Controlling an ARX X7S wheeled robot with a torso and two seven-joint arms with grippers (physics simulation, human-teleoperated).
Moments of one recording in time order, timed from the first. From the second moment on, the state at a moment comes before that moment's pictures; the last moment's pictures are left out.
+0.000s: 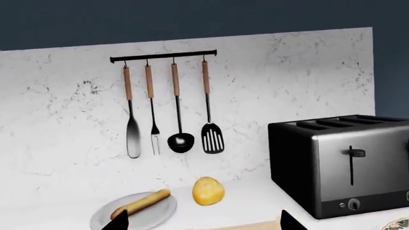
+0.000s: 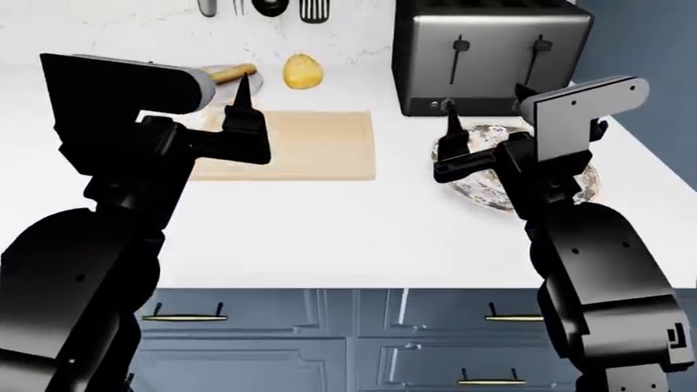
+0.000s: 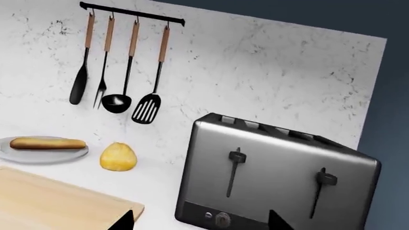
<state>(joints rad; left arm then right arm) -0.80 -0.16 0.02 0.67 -0.24 -1.18 -0.04 0.73 0.28 -0.11 -0.16 0.17 0.58 -0.11</state>
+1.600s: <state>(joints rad) -1.03 -0.25 -0.03 0.74 -0.37 -1.32 0.02 0.89 0.37 -0.10 -0.34 0.27 0.75 -0.17</state>
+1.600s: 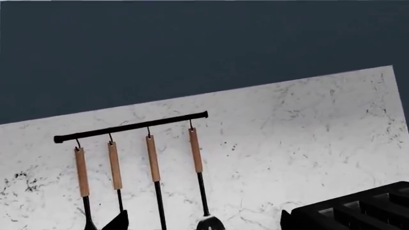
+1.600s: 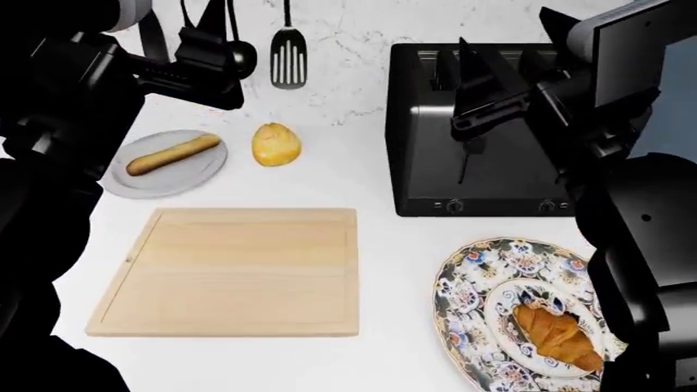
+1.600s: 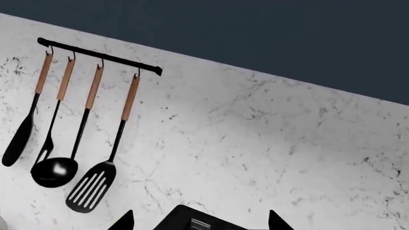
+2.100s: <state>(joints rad) -1.02 -0.26 -0.04 0.75 -0.38 -1.34 0.00 0.98 0.50 -0.02 -0.51 0.38 1.19 -0.19</state>
